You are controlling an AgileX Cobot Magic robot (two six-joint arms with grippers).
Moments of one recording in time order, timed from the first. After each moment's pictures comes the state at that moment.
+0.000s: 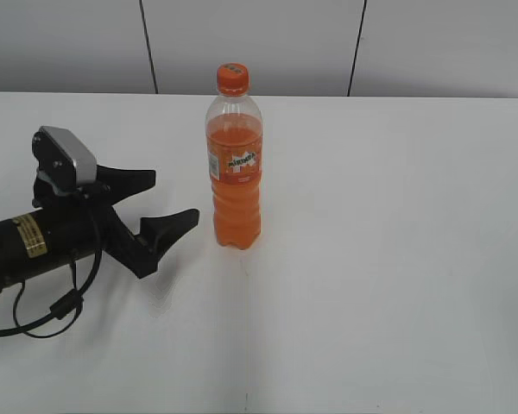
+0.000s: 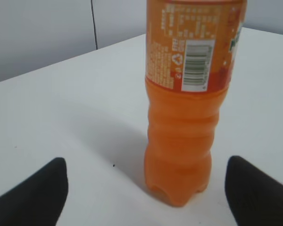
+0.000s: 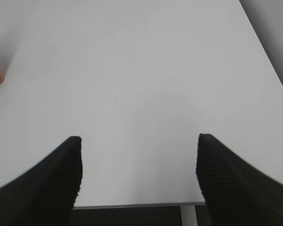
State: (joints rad) left arm -0.22 2.00 -0.53 0.70 -1.20 -0.12; right arm -0.03 -0.01 -0.51 0.09 1.10 -0.07
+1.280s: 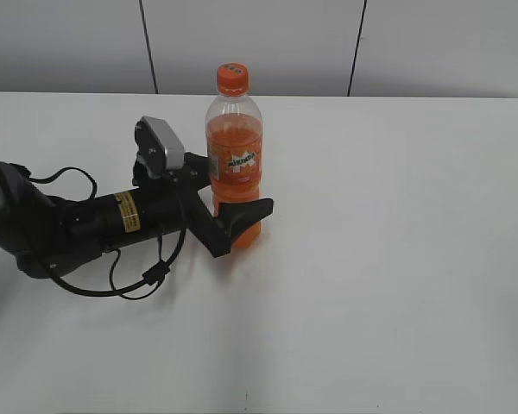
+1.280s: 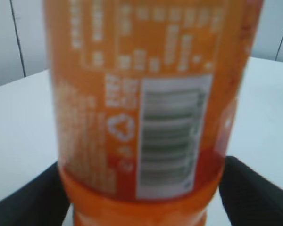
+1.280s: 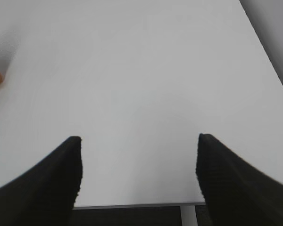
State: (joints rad) left arm -0.35 2.25 -0.91 0.81 -1.20 -0.26; right arm -0.03 -0.01 -0.51 0.09 1.10 -0.07
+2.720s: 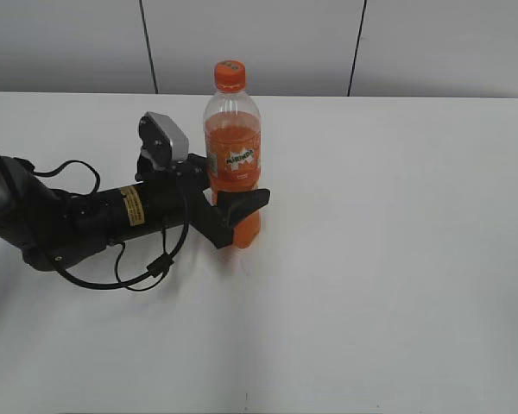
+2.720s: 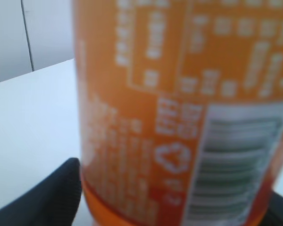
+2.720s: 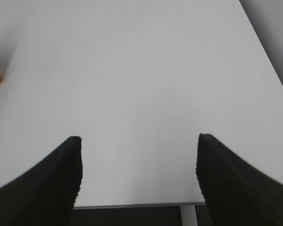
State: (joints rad) left arm -0.35 2.25 -0.95 0.79 -1.14 -0.31; right arm -0.03 -0.01 -0.51 0.09 1.10 -0.07
